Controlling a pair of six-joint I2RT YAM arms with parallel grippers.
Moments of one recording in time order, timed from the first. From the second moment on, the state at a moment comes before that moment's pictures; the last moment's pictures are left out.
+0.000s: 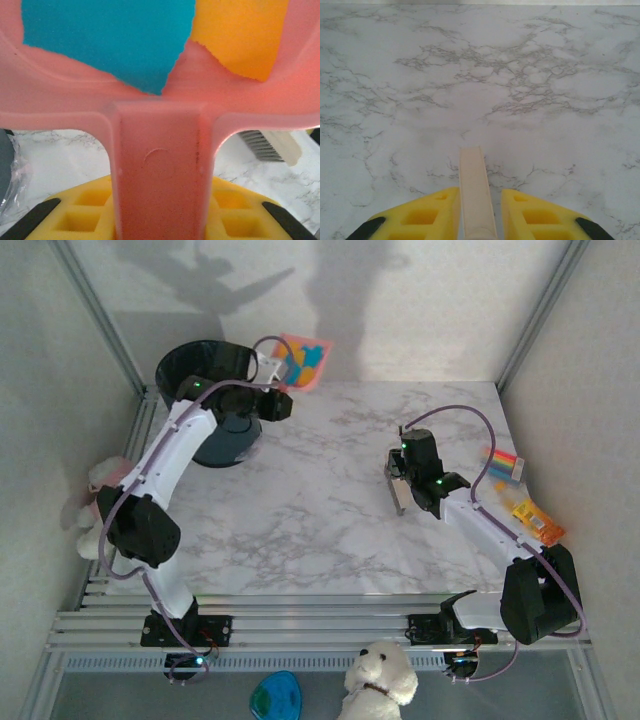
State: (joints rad) left arm -0.30 1.80 1.88 -0.86 0.41 -0.09; right arm 0.43 1.31 0.89 -0.22 0.26 0.21
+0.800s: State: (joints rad) left arm 0.01 1.65 1.63 -0.39 0.86 -0.54; right arm 0.43 1.31 0.89 -0.24 0.26 0.22
